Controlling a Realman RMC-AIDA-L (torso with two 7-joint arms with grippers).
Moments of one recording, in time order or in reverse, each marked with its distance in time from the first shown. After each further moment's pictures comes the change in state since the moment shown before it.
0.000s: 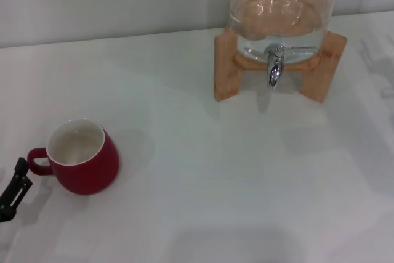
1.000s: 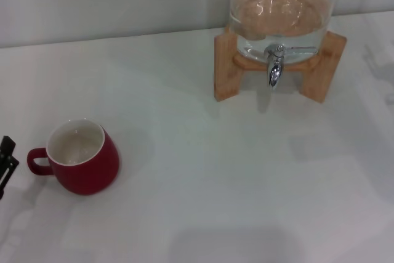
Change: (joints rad) left arm -0.025 0.001 -0.059 -0.010 -0.001 -0.055 0.001; right arm -0.021 0.000 0.000 -0.023 -0.001 0.037 0.009
